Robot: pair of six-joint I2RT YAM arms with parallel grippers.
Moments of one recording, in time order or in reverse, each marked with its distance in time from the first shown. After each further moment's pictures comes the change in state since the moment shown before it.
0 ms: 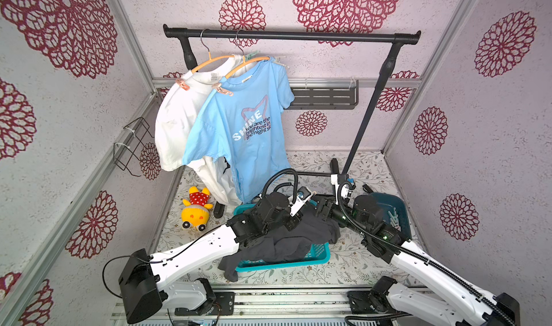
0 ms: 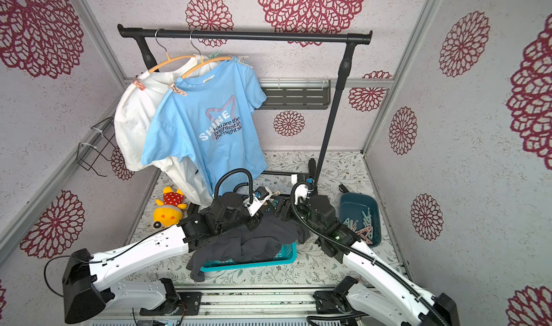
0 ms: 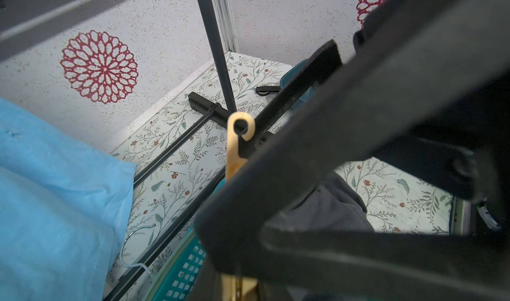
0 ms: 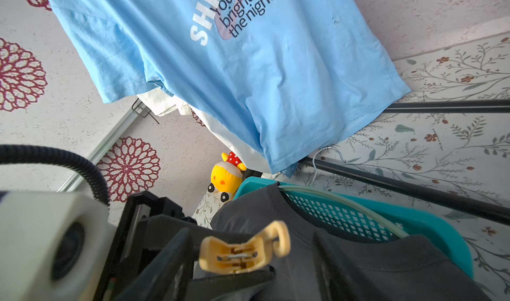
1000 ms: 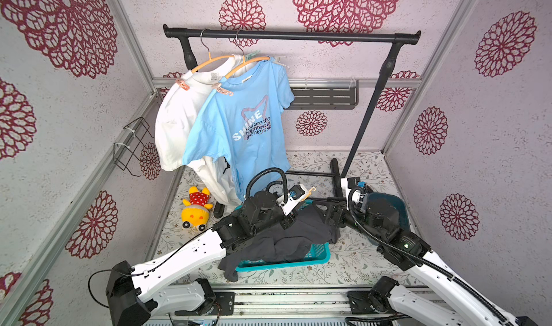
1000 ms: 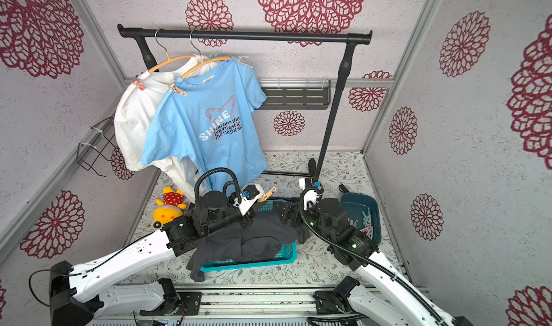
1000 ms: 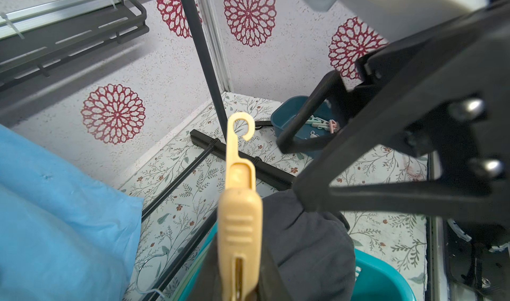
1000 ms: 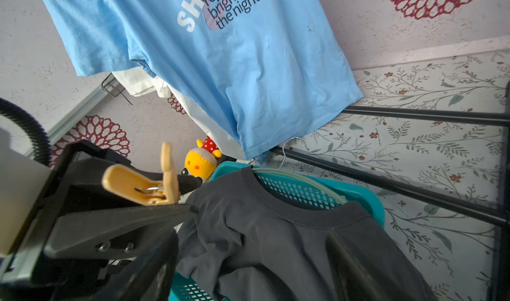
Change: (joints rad) left arm 0.016 -0.118 -0.021 0.049 0.086 0.062; right arm -0.003 -0.107 0.082 -0.304 0.040 -0.156
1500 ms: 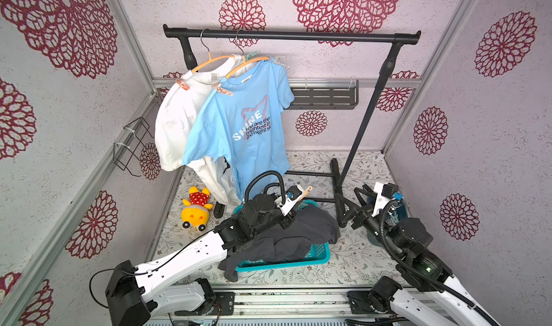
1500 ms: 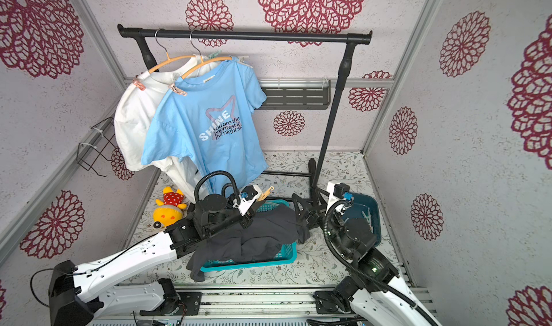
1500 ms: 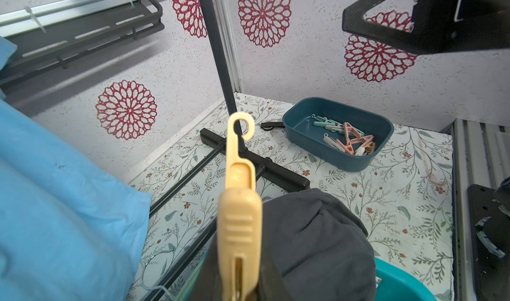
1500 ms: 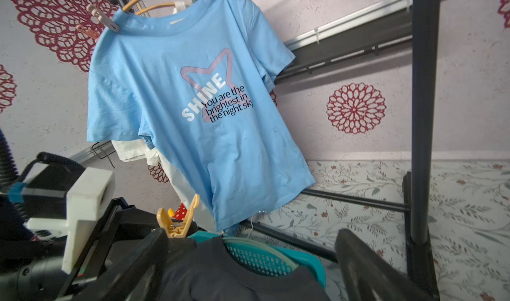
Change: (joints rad) left arm 0.018 -0.016 -0.076 0.084 -0.037 0.010; right arm 0.000 -0.253 -0.043 0.042 0.270 -0.121
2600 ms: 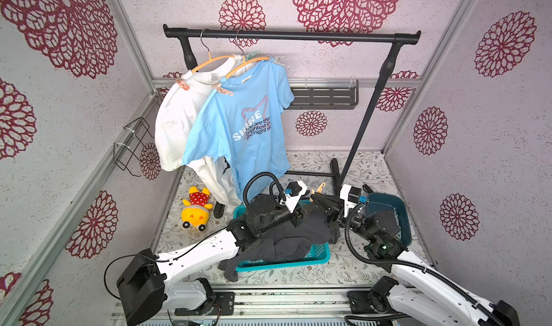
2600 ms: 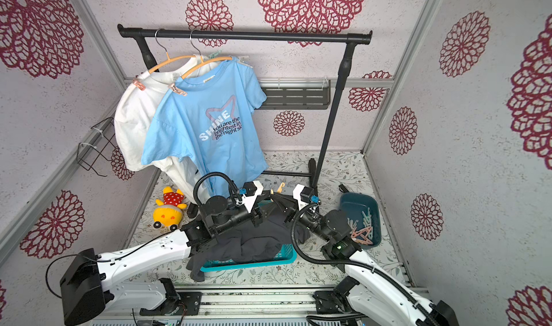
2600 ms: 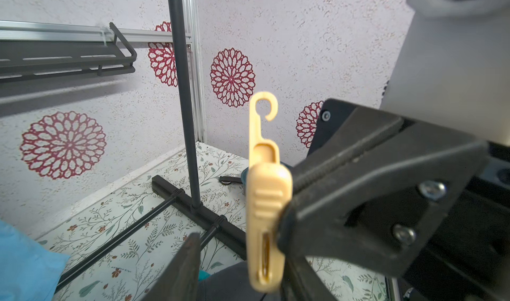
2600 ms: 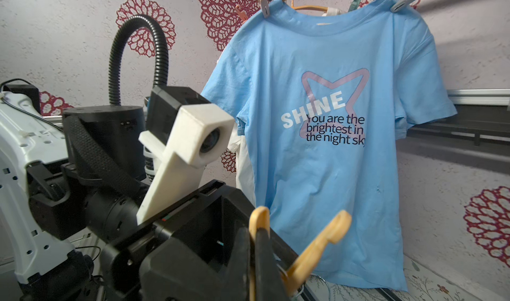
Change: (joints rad) left arm 0.006 0.116 -0.079 0.451 0.184 -0.218; right arm -0.027 0.272 -0.248 0.819 -0.512 -0.282
